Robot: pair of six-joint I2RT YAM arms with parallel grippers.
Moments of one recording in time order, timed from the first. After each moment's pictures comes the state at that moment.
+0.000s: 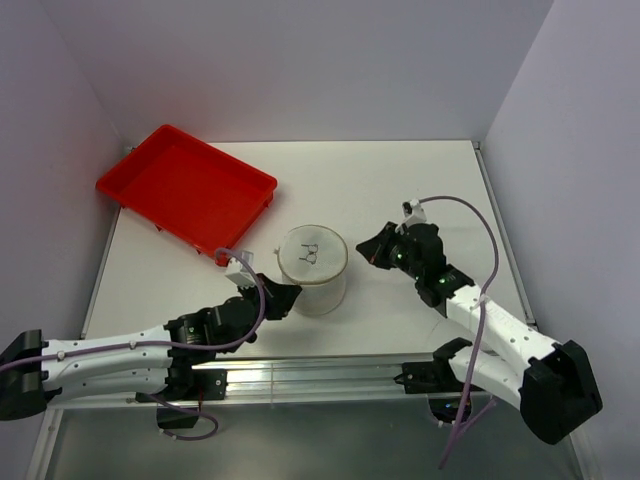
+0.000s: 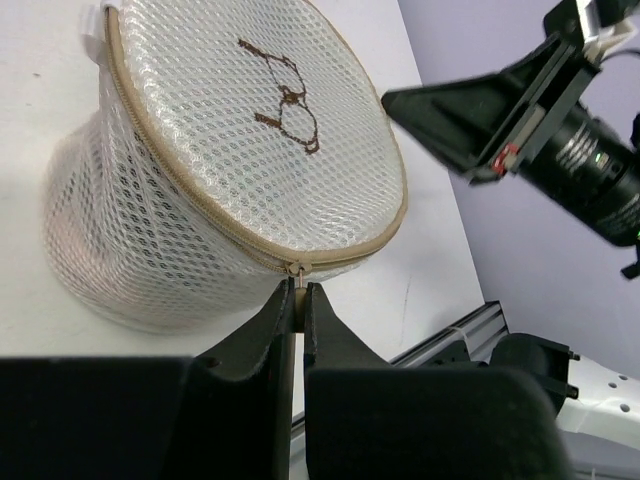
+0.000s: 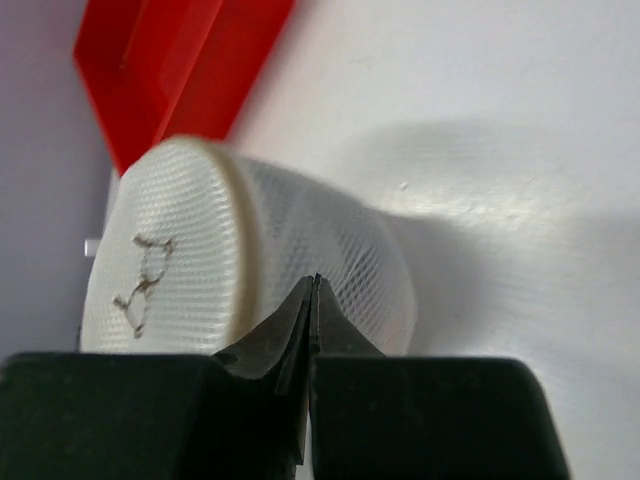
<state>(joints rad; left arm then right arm) -1.27 0.83 0.41 0.15 -0.64 -1.01 0.46 0.97 0.49 0.08 -0.13 0.76</state>
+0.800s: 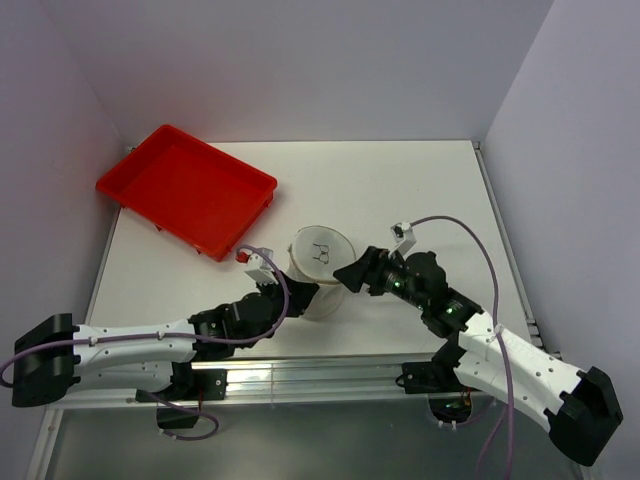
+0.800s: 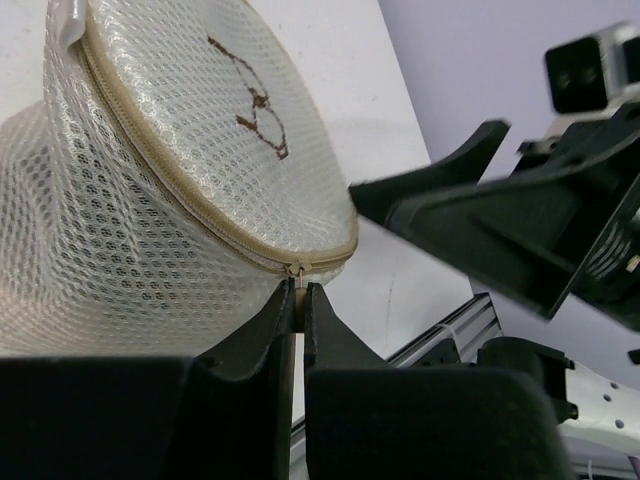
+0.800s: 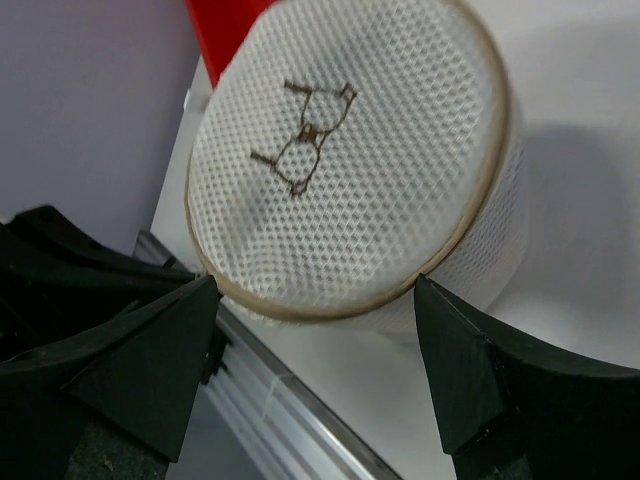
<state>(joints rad) -1.27 1.01 0.44 0.33 -0.60 -0.98 0.63 0.77 0.41 0.06 -0.13 0.79</state>
